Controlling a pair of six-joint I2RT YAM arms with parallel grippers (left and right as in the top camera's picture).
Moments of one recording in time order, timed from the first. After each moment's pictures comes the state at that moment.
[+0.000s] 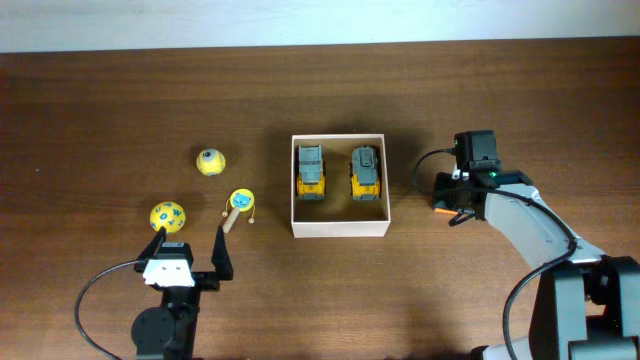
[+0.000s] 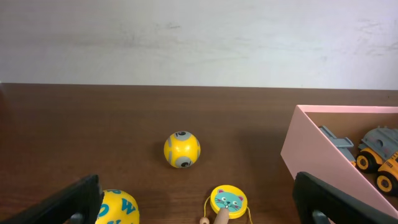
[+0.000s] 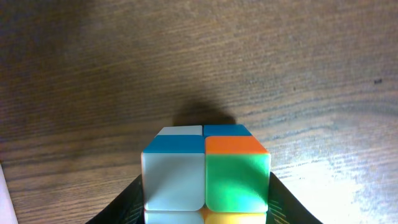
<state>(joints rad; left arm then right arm) 0.00 0.01 0.02 -0.08 0.03 -0.05 0.04 1.63 0.93 -0.50 0.06 0.25</state>
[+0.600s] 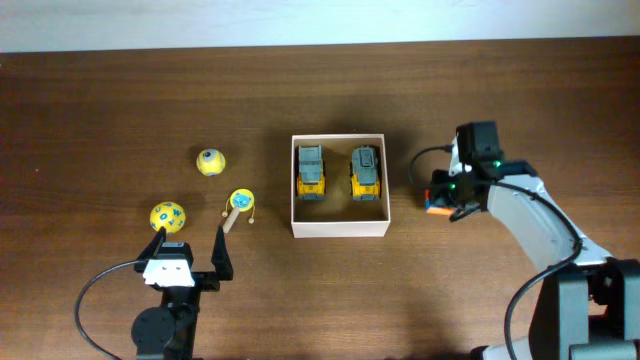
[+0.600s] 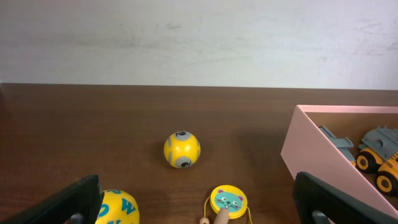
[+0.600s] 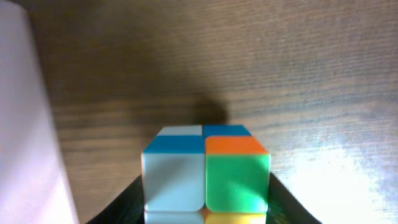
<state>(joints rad) 0.00 0.02 0.02 -0.08 0.03 -0.05 0.04 1.63 1.04 -0.67 -0.07 0.21</state>
